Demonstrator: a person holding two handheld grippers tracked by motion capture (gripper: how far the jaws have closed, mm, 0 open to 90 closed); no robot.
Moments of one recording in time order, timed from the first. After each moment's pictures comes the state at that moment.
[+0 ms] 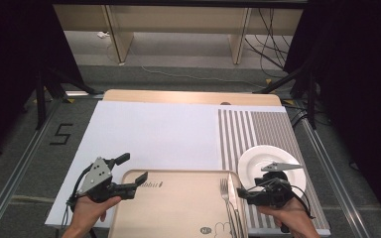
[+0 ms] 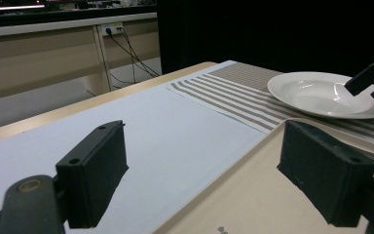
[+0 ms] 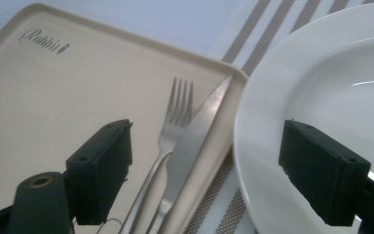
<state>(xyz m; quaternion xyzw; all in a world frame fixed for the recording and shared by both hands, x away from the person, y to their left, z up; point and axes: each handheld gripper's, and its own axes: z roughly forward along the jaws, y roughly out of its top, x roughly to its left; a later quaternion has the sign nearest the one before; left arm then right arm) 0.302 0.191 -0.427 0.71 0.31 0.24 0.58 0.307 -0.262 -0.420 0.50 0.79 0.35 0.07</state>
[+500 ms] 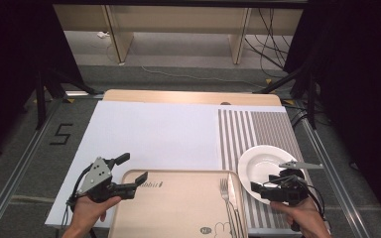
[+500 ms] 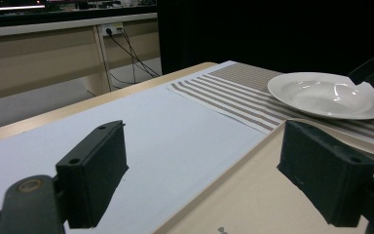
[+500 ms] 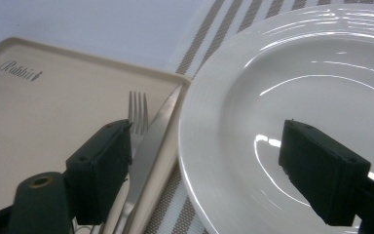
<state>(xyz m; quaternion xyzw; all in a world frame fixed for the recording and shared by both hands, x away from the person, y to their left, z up) 0.302 0.192 -0.427 0.71 0.31 0.24 0.58 0.308 -0.295 -0.417 0.55 0.75 0.36 0.09</state>
